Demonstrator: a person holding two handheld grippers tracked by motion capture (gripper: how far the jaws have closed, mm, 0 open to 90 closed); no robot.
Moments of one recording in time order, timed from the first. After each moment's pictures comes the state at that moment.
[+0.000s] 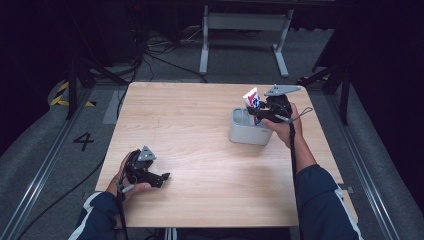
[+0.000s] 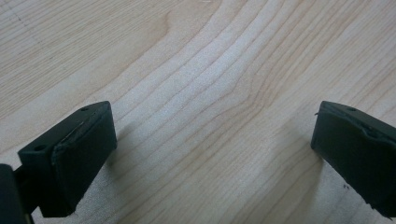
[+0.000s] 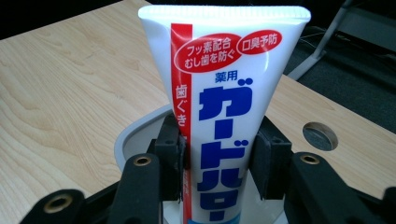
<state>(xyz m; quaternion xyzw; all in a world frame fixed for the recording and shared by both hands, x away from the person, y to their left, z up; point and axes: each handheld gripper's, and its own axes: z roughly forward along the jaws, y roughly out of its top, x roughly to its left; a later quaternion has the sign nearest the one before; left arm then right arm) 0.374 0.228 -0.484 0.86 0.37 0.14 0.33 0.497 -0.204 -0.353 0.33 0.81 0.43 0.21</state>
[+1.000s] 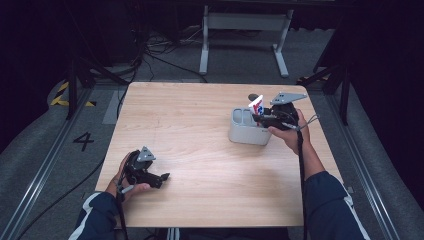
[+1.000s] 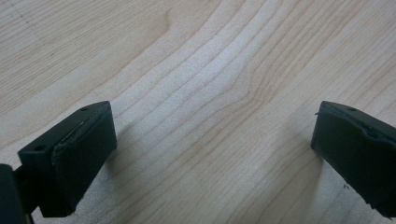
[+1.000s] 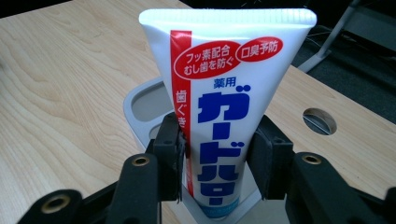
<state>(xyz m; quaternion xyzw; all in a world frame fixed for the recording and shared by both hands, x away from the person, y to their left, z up) 0.373 0.230 -0.483 0.86 0.37 0.14 0.32 0.480 -0.222 -0.362 0.31 0.83 0.42 0.21</state>
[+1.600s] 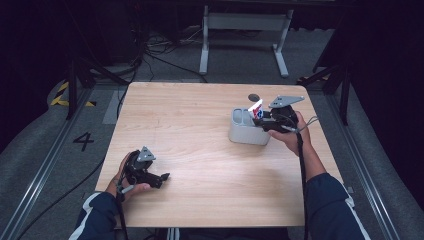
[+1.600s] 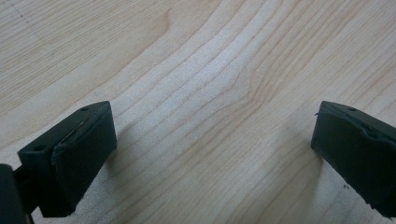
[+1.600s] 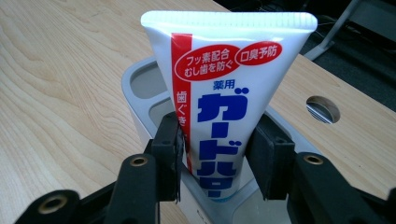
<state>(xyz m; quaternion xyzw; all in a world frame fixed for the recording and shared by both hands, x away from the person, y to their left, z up) 0.373 0.230 -0.483 0.86 0.37 0.14 0.32 0.479 -0.222 -0.370 0.30 0.84 0.40 0.20</state>
